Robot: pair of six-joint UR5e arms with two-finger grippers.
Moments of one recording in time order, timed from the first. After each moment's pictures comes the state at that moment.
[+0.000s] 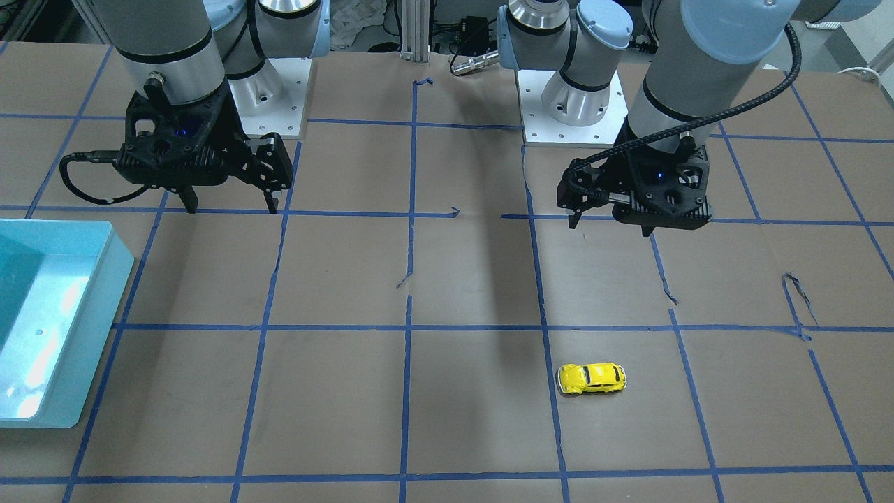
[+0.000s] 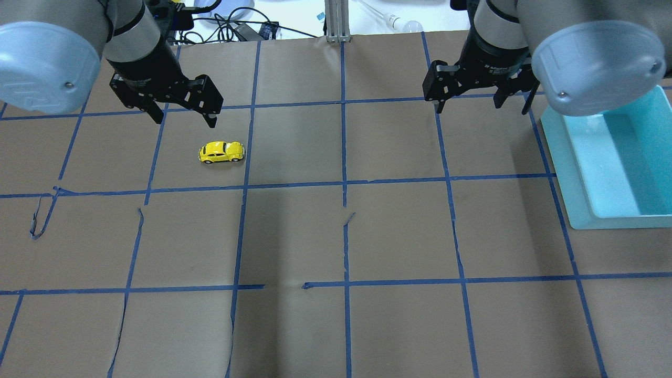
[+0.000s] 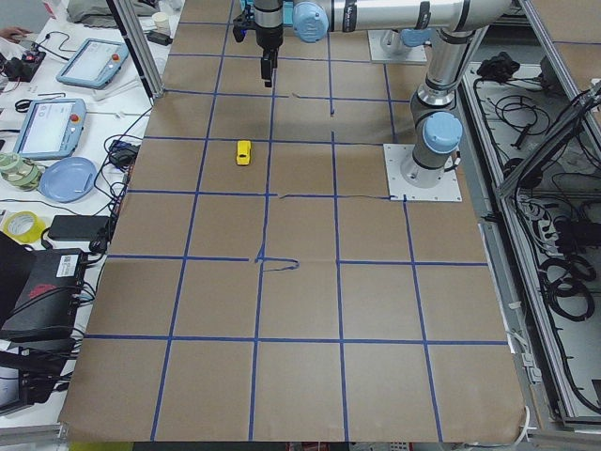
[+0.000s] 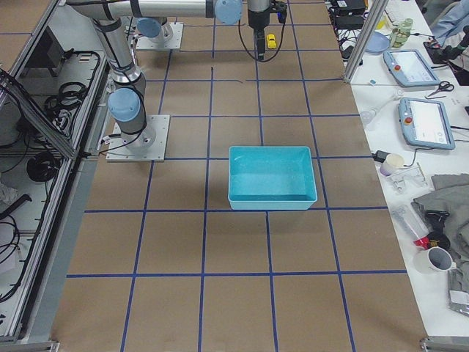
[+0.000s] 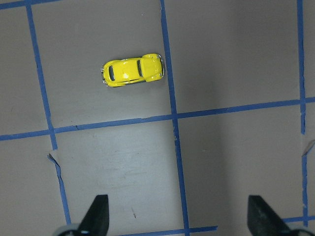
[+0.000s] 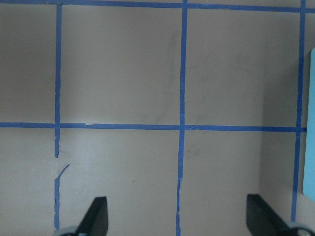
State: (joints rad) left arm -1.57 -1.66 -1.56 -1.48 1.59 0.12; right arm 1.66 -1.53 1.59 -1.74 -1.60 0.05
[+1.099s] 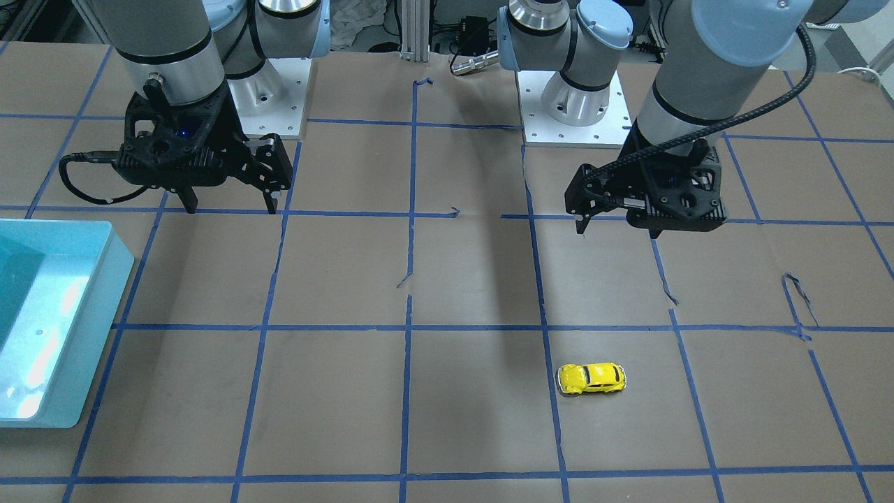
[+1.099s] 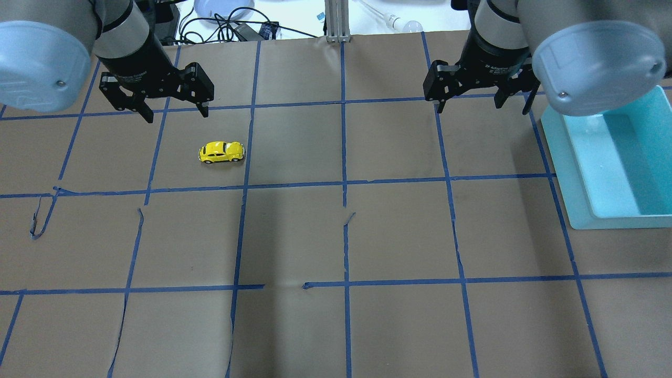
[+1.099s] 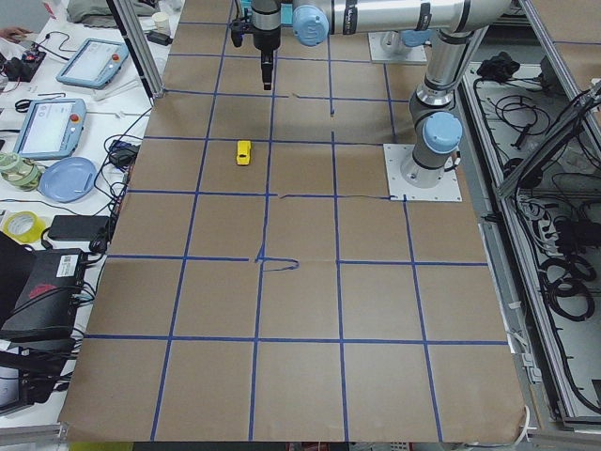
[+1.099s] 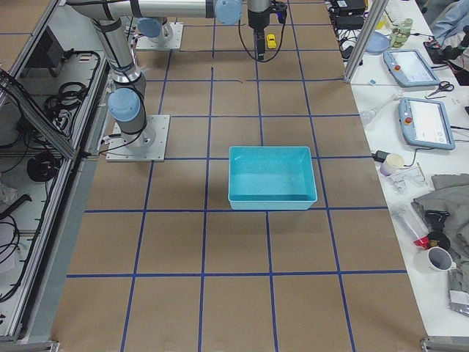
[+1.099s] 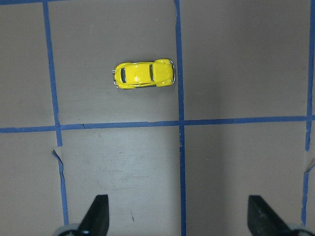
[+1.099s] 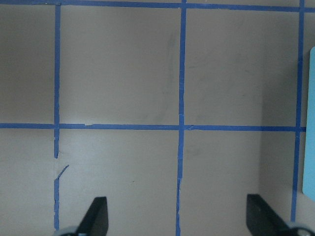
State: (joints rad) left arm -1.54 -1.66 -1.56 -1.45 1.60 -0.17; right arm 1.65 -1.53 1.59 -1.74 -1.60 0.05
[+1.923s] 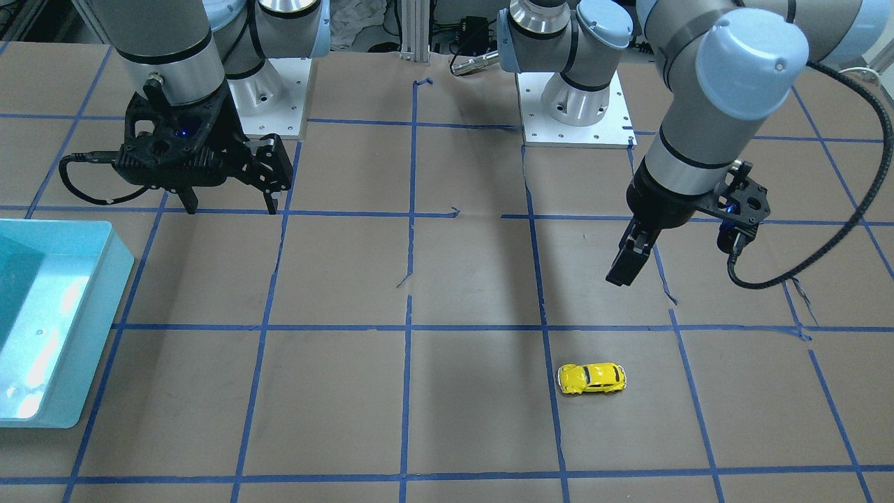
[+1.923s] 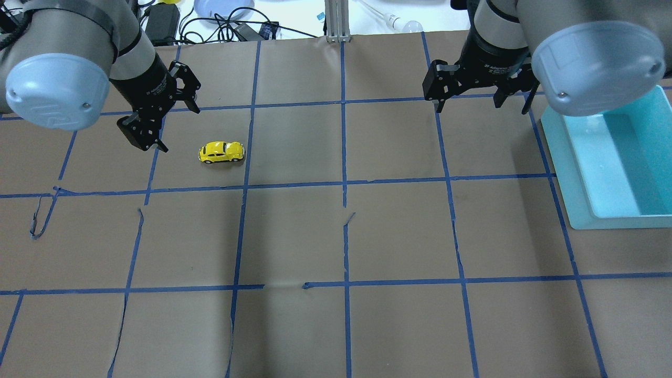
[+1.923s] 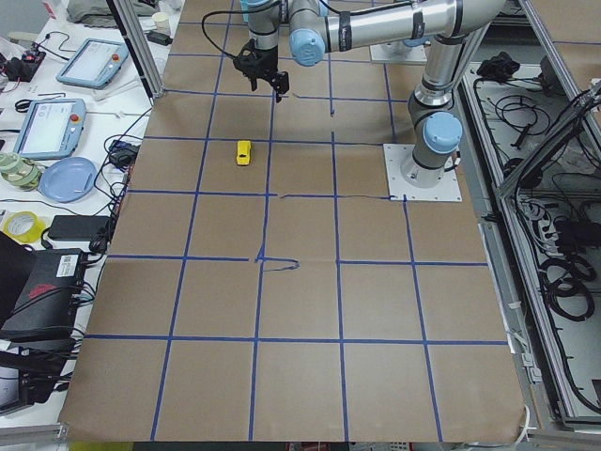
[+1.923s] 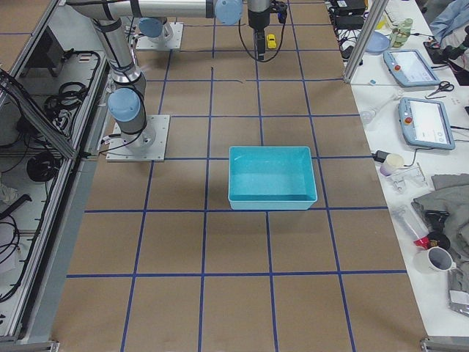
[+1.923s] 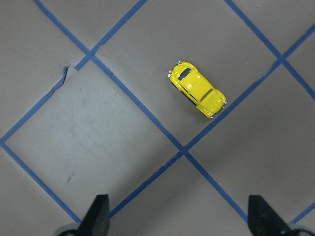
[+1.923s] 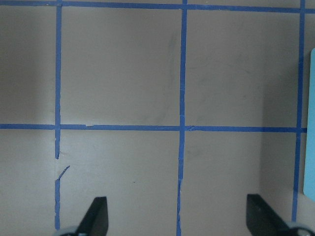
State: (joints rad) left arm -1.50 -1.71 -1.65 -1.33 1.61 -1.10; right arm 1.65 -1.53 1.59 -1.74 -1.60 0.05
